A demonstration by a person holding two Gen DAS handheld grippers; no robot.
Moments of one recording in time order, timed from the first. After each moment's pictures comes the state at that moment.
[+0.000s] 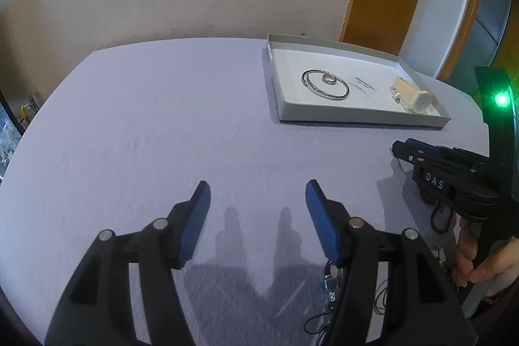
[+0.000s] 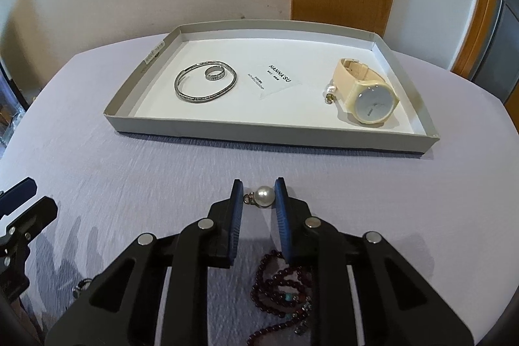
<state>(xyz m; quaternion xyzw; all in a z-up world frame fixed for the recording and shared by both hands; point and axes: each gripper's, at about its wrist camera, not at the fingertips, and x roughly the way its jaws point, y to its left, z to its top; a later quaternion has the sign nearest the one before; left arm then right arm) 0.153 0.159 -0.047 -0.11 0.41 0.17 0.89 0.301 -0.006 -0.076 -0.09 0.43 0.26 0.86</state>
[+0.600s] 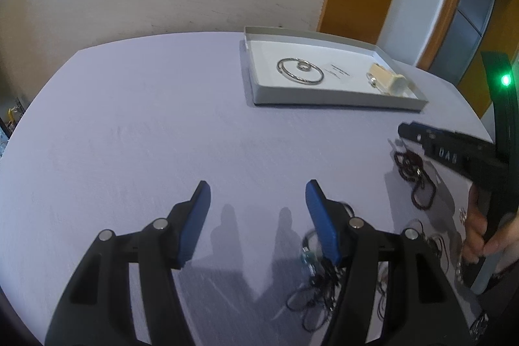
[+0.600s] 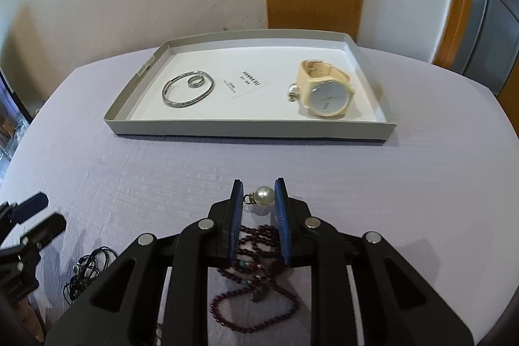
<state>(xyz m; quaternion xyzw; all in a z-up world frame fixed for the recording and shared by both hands) 0.136 0.139 -0.051 -0.11 0.42 0.12 0.89 0.298 -0.044 -0.060 -0.07 0.42 0.25 0.87</state>
